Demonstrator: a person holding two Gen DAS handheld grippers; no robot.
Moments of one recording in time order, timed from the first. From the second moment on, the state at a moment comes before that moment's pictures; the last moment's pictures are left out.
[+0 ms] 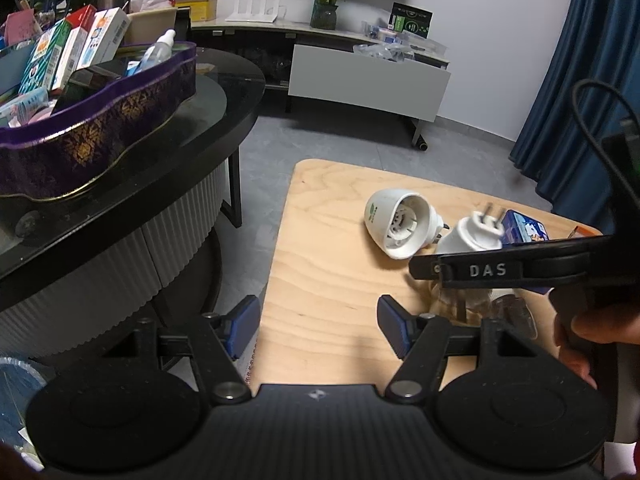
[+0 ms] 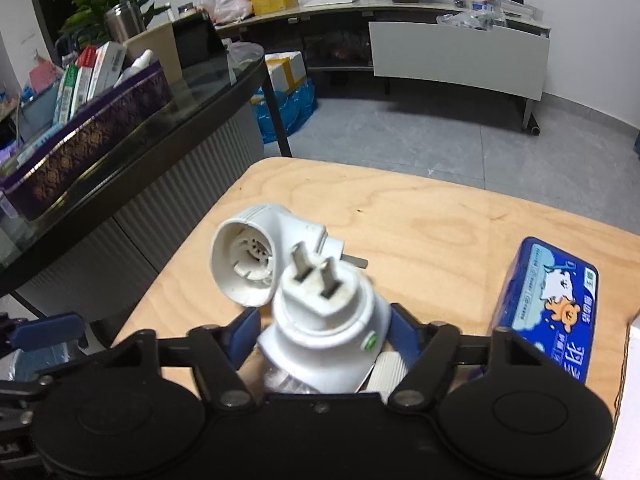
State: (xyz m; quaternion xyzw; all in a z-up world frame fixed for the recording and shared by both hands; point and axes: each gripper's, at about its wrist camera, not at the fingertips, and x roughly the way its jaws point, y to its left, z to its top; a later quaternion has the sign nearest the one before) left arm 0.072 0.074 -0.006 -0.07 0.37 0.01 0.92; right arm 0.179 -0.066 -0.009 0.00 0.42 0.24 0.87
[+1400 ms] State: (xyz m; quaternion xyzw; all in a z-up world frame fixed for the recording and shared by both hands) left arm 0.096 -0.065 -0.035 -0.05 0.39 -0.07 0.92; right arm 0.057 -0.275 0.052 0.13 0.35 0.15 0.92
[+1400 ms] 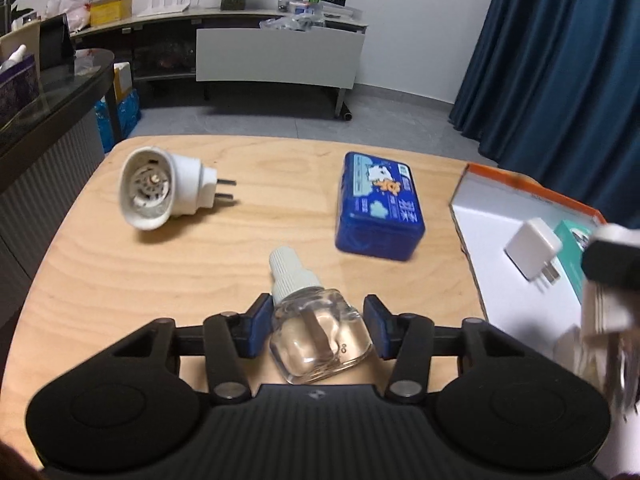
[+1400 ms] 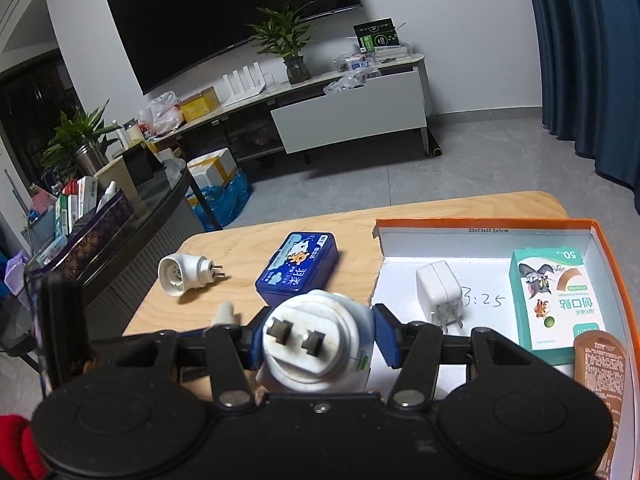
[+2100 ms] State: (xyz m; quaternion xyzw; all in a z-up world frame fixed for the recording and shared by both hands) left arm 0.038 -0.153 0.046 -0.03 0.34 -0.18 0.92; right arm -0.013 -0.371 0.094 0.14 0.30 0.05 0.94
